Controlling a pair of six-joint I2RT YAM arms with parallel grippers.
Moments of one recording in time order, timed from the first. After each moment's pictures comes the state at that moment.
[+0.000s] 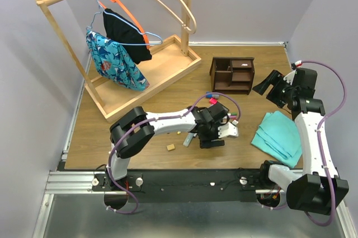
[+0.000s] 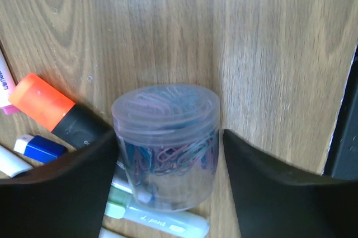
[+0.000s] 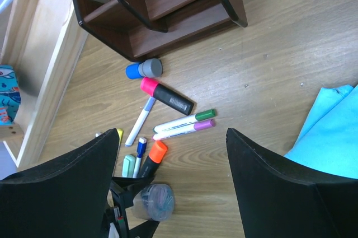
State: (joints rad) left arm -1.10 1.93 1.34 -0.53 0.25 0.45; right arm -0.18 1.05 0.99 -0.62 -0.33 0.45
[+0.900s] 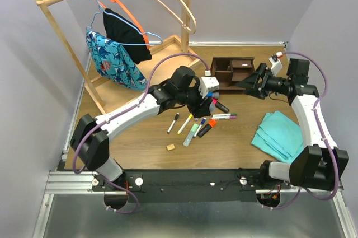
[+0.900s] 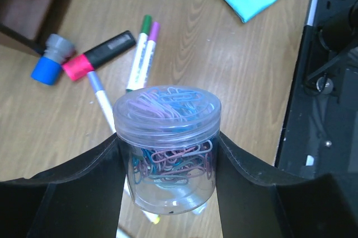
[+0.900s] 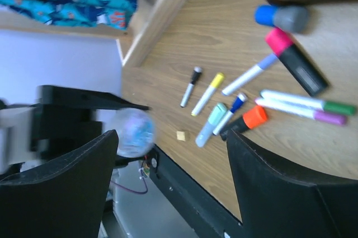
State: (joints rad) left arm -0.81 1.54 1.27 -0.34 0.49 0.14; right arm -0.17 1.25 1.05 -0.58 -0.93 0.45
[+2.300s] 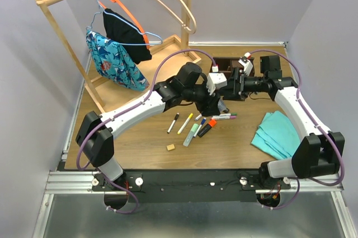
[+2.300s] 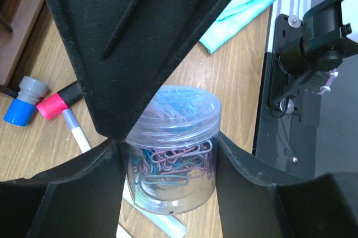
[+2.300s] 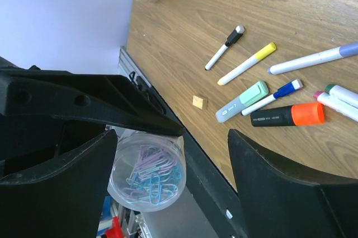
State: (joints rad) left arm -0.85 1.62 1.38 -0.31 0.58 0.04; right arm 0.13 1.39 1.14 -0.59 -0.97 0.40
